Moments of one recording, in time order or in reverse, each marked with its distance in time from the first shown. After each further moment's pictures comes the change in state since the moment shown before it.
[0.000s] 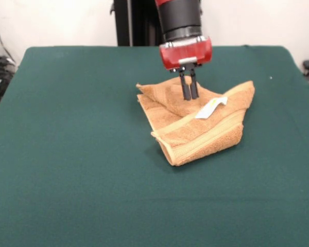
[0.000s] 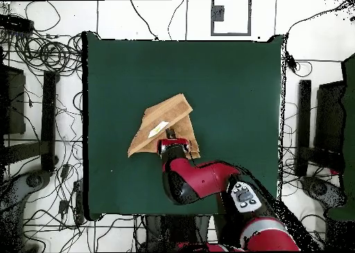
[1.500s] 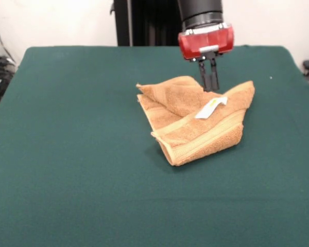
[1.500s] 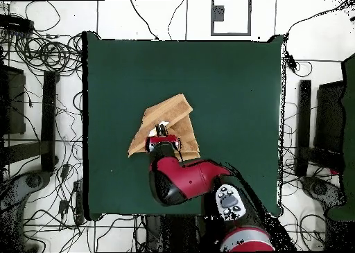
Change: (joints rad) arm 0.124 -0.031 -0.053 0.004 0.075 0.010 0.000
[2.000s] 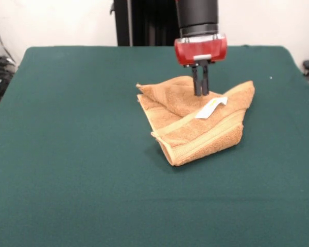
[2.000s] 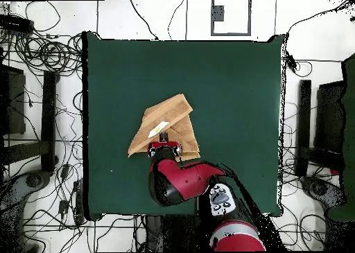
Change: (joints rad) arm 0.042 0.045 -0.053 -0.015 0.022 0.075 0.000
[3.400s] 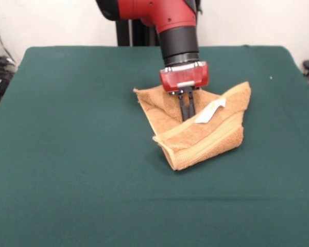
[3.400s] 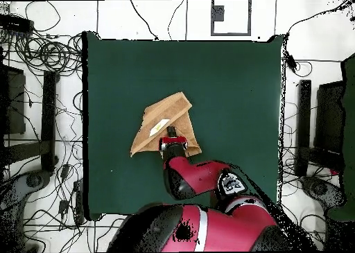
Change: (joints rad) arm -0.081 0.208 -0.011 -0.108 -0.037 -0.268 0.000
